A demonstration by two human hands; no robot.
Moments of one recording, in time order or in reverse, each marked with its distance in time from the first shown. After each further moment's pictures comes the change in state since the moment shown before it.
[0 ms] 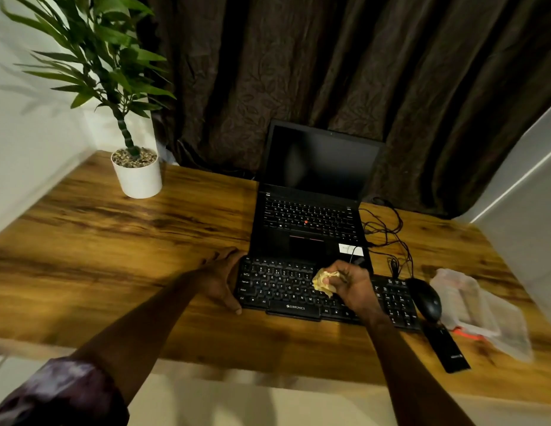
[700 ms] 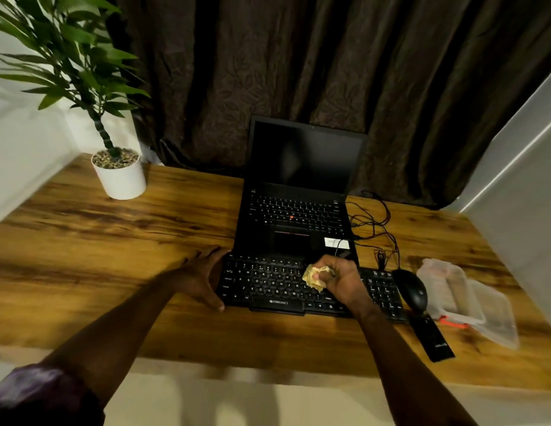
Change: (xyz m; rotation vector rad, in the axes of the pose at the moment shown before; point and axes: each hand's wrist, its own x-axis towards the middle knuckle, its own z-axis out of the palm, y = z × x) left_hand -0.004 0.000 0.001 0.002 -0.006 -0.002; right_hand 0.002 0.013 -0.014 -0.068 -0.029 -0.063
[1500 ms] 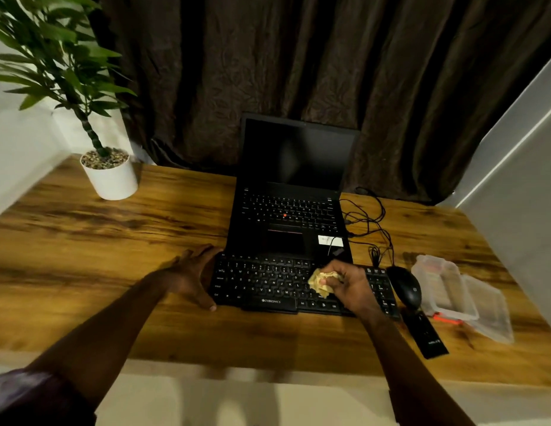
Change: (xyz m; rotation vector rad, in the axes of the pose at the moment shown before) left_hand -0.002 0.005 -0.003 0.027 0.016 -0.023; right_hand -0.022 0.022 -0.017 0.074 0.029 0.022
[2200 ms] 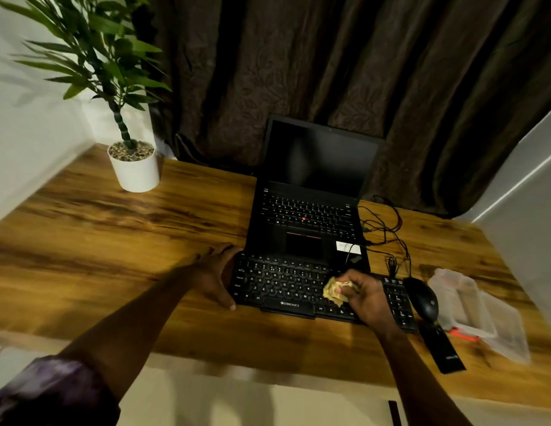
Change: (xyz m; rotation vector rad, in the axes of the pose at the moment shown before) left_hand 0.005 -0.005 0.003 -0.030 -0.012 0.010; right_hand -0.006 -0.007 0.011 -0.011 0.037 0.006
